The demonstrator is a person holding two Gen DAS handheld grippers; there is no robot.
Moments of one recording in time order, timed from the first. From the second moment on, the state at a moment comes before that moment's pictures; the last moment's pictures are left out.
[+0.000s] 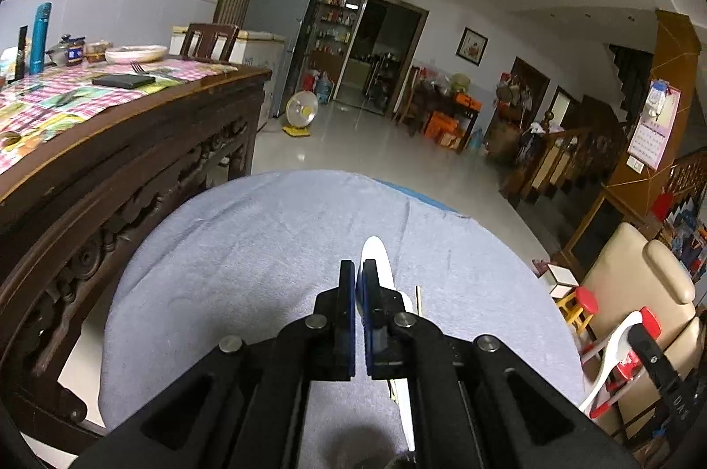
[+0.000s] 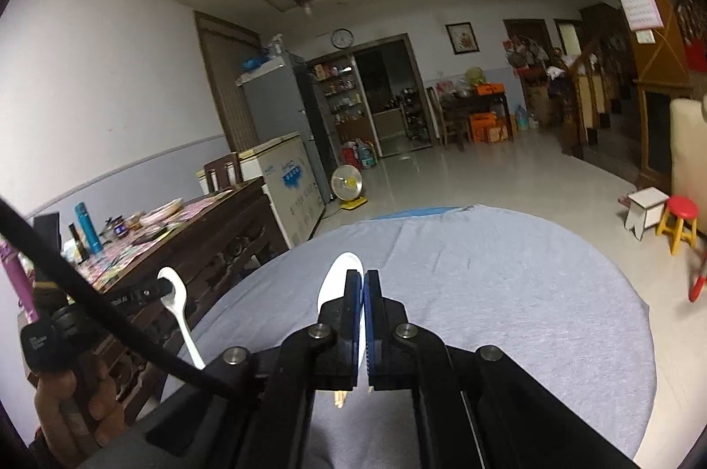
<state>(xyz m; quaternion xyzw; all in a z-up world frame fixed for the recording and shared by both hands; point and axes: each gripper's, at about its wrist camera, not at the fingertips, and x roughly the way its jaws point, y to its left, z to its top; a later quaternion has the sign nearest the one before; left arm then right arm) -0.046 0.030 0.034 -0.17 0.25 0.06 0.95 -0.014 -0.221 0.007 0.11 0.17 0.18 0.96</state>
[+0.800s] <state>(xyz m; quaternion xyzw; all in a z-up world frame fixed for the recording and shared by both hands) -0.082 -0.007 -0.019 -0.13 0.24 0.06 0.96 -0.035 -0.144 -0.055 -0.03 0.15 0.19 0.97</state>
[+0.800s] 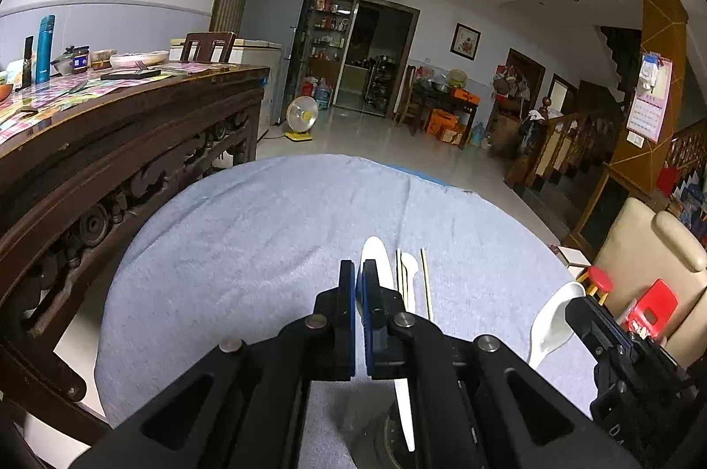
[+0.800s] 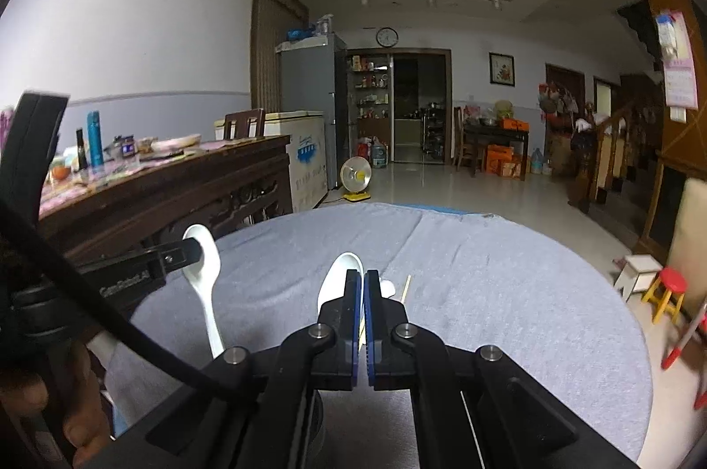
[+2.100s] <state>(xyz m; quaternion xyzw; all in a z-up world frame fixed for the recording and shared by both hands) -0.094 -0.021 -0.048 -0.11 0.26 0.03 0.96 -0.047 -0.137 -0.082 -0.06 0.18 0.22 0.96</state>
